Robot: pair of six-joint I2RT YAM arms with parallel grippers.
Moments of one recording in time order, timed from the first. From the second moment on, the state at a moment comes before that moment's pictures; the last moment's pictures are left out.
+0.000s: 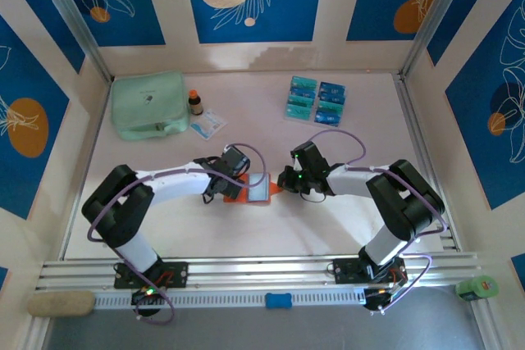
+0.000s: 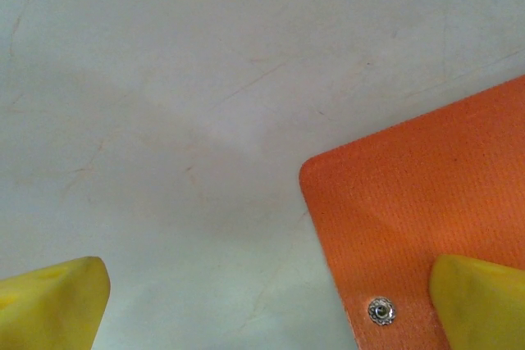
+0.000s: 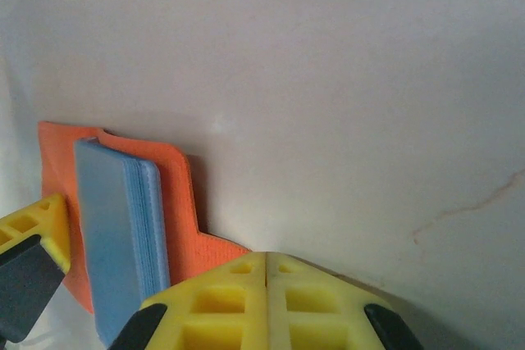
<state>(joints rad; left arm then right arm) -0.76 1.64 0.89 -0.48 -0.41 -0.24 0.57 1.61 0.66 0.01 -0.32 0.80</state>
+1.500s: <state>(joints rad) -0.72 1.49 0.76 -0.04 0.16 -0.72 0.58 1.61 0.67 0.01 -0.36 0.79</state>
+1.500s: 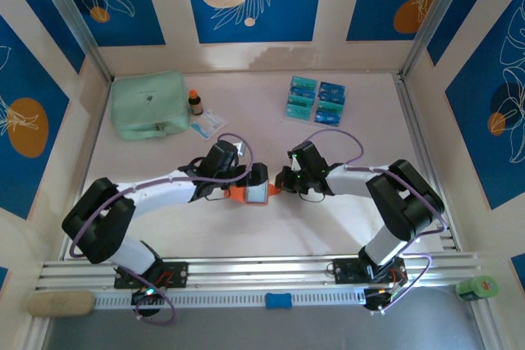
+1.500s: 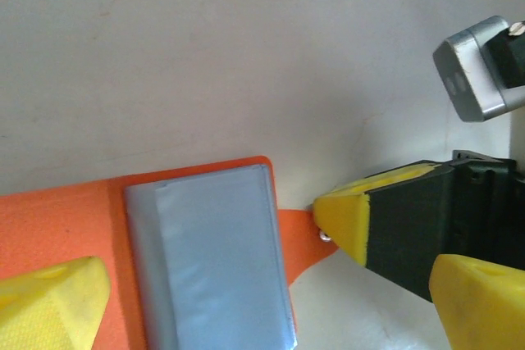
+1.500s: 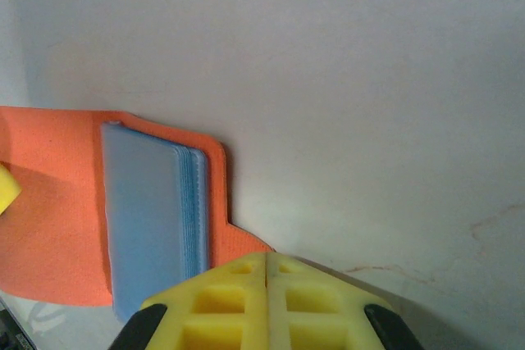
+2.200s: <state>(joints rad) -0.72 1.52 0.66 -0.02 0.07 -0.60 0.58 1.63 0.66 0.03 -0.36 0.79</state>
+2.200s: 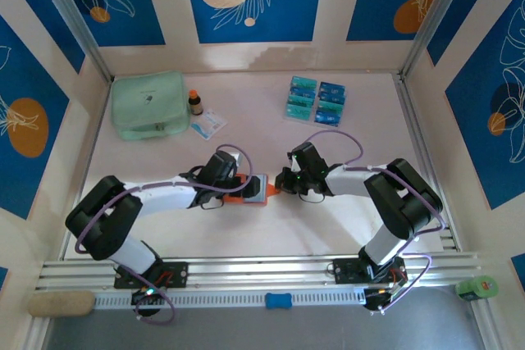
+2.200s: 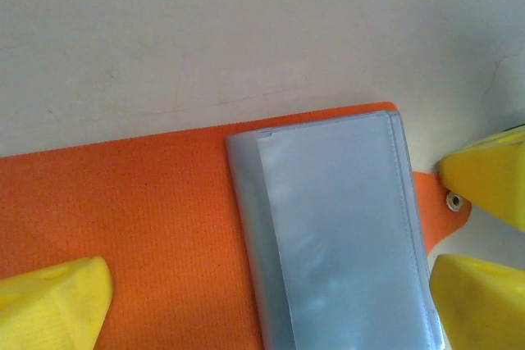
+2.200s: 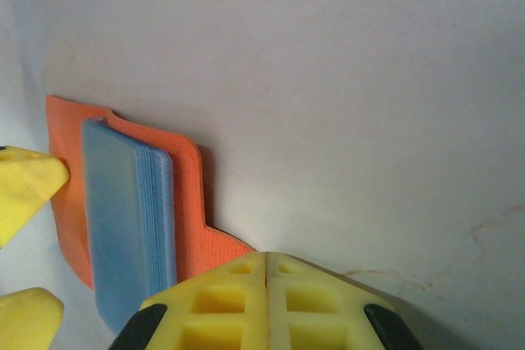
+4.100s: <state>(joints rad) -0.73 1.47 0.64 -0.09 0.01 -0.58 0.52 1.63 0.65 0.02 -0.42 0.76</state>
